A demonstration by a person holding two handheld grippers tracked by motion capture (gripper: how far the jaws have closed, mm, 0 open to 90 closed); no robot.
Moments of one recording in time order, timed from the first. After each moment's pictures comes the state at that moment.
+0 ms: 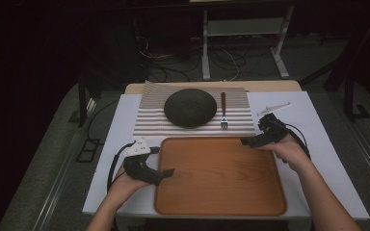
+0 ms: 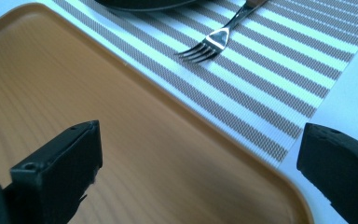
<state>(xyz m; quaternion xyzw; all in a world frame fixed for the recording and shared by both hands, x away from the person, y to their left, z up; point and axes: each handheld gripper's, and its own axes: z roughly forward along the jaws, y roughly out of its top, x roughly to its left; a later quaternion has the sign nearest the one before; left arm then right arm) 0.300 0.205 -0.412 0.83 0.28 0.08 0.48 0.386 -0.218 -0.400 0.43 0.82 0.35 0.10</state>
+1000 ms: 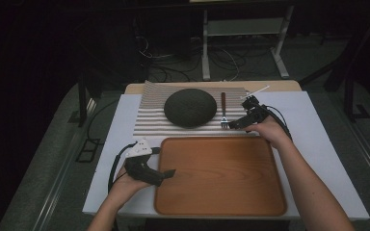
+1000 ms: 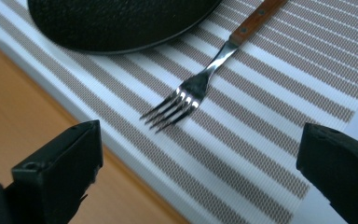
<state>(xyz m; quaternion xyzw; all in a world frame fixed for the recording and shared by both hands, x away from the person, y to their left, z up) 0.299 0.202 -0.413 0.83 0.27 0.08 0.48 0.456 -0.181 -0.398 0.45 0.83 0.31 0.09</state>
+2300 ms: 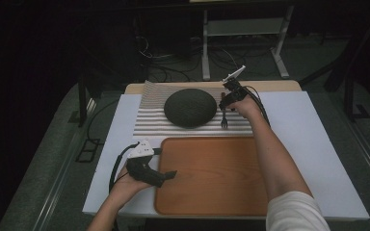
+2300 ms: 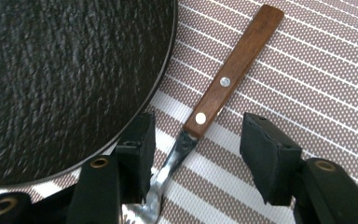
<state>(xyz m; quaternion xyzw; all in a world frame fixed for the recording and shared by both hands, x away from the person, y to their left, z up) 0.299 0.199 -0.415 0.84 0.26 0.08 0.47 0.562 -0.140 -0.412 0.52 0.82 0.22 0.06</state>
